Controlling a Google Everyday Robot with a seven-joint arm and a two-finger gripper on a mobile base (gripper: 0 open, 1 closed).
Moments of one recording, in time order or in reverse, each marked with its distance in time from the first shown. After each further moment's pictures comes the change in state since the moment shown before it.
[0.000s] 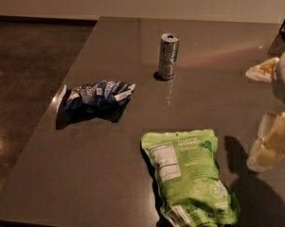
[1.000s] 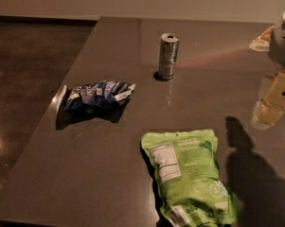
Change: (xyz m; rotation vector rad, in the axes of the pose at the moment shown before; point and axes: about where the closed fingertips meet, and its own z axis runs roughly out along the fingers) arm 0.005 -0.065 -0.013 0.052 0.103 -0.022
